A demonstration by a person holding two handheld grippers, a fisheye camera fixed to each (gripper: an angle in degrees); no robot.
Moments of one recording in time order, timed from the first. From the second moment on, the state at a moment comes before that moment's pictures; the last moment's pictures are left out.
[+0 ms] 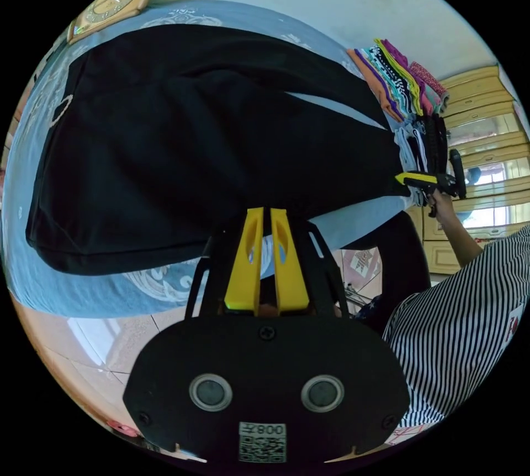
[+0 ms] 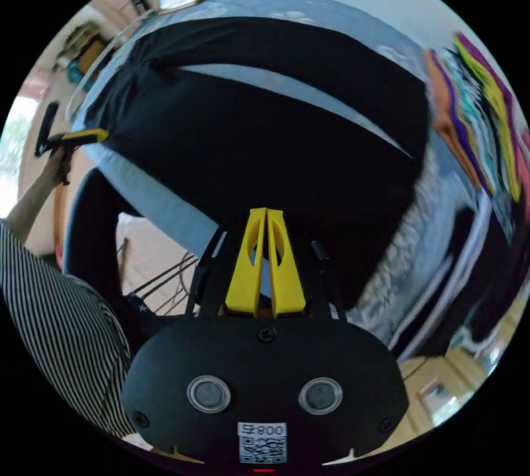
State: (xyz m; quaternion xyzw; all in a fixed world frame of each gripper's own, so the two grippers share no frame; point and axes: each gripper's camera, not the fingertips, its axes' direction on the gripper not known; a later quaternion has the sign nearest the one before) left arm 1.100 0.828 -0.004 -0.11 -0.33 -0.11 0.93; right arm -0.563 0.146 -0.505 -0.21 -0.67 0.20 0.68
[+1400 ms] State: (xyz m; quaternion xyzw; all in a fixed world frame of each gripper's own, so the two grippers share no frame) left arm 0.840 0.797 0.001 -0.03 -0.38 -0.12 0.92; right arm -0.533 -0.093 -0.456 -0.05 -0.73 0.25 0.64
